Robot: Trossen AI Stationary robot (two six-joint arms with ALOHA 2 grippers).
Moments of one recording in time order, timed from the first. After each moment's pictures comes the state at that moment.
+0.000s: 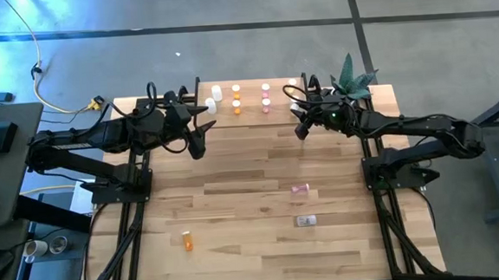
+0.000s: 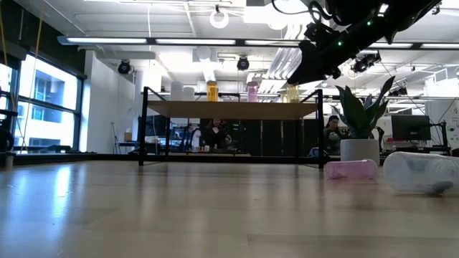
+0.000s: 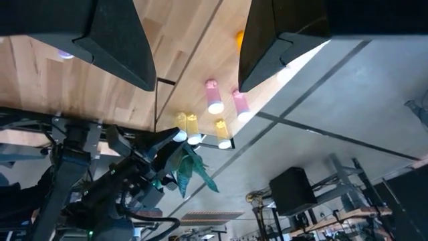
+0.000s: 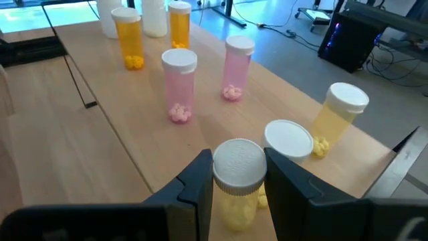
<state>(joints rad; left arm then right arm) 0.12 1.03 1.13 -0.43 -0.53 -0.02 -0.39 1.12 0.67 0.05 0.28 0.02</state>
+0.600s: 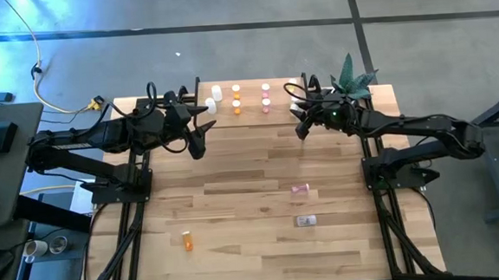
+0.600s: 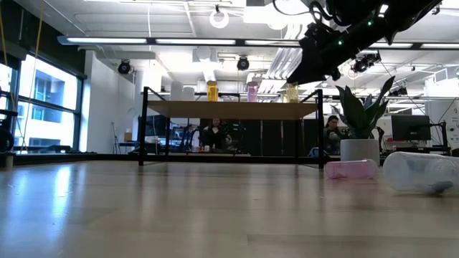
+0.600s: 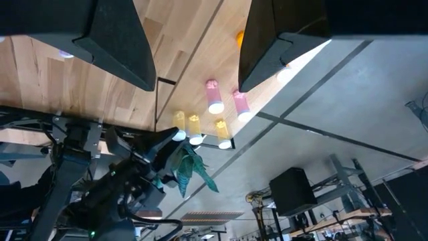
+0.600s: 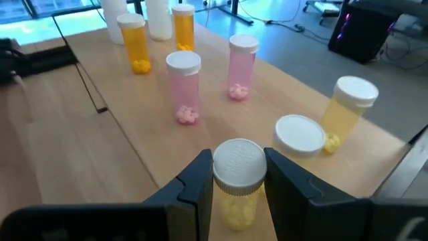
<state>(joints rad) 0.12 1.03 1.13 -0.43 -0.53 -0.02 -0.40 1.11 0.67 0.05 0.23 0.08</state>
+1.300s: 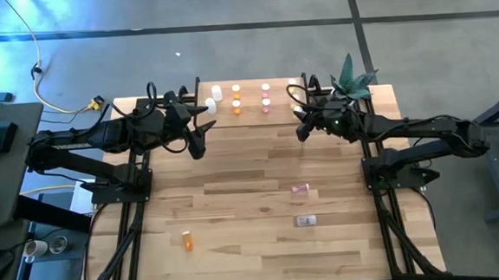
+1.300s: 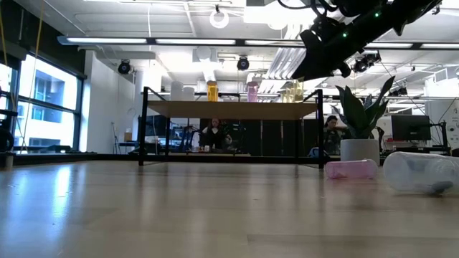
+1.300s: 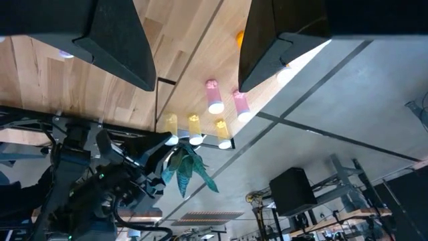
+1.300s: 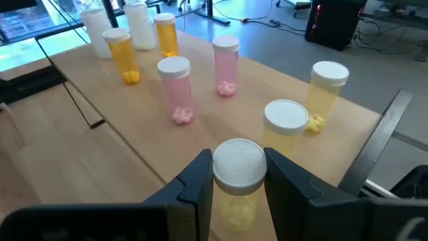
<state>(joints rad) 0.12 1.03 1.13 -0.43 -0.53 -0.02 -0.29 1.07 0.67 -0.02 0.42 0.23</state>
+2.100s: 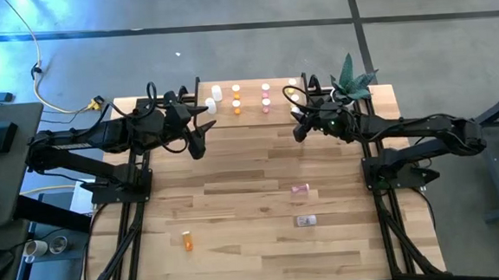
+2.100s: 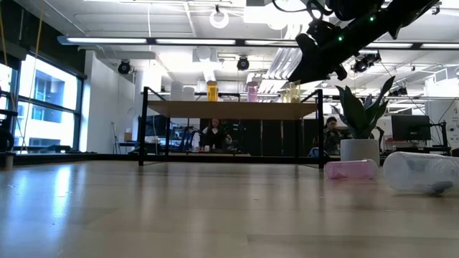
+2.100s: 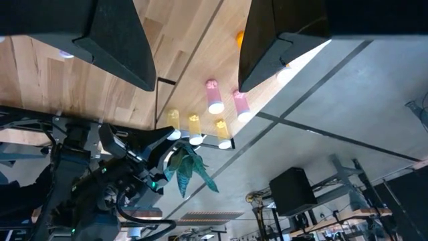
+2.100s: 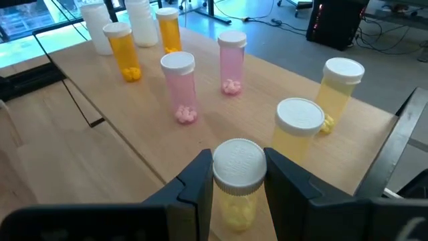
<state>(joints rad) 0.12 1.03 1.13 -0.43 -0.53 -0.02 -0.29 1.11 0.67 0.01 0.41 0.23</state>
